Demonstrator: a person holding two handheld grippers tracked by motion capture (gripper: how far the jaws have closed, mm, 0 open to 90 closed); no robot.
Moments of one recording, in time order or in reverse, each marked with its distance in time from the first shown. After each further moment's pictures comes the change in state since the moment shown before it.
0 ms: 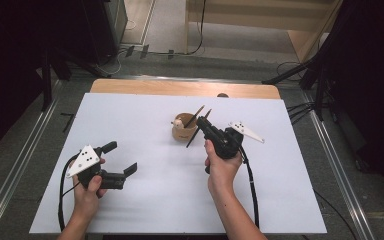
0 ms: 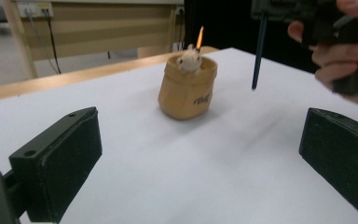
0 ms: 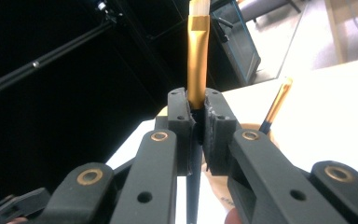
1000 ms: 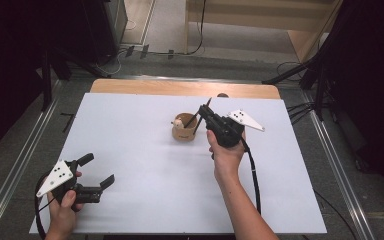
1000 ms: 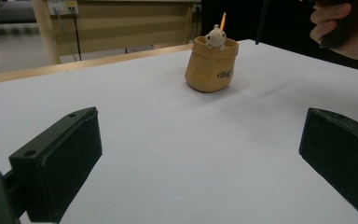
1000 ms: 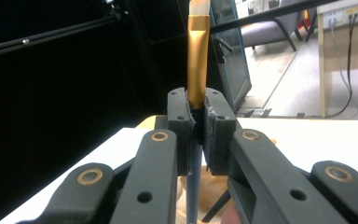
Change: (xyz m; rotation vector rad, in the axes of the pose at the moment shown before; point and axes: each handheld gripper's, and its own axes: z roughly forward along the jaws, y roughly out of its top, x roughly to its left) left arm 0.015 -0.026 -0.048 -0.011 0.054 -0.001; right arm -0.006 0.025 0.014 -0.041 -0.003 -0.213
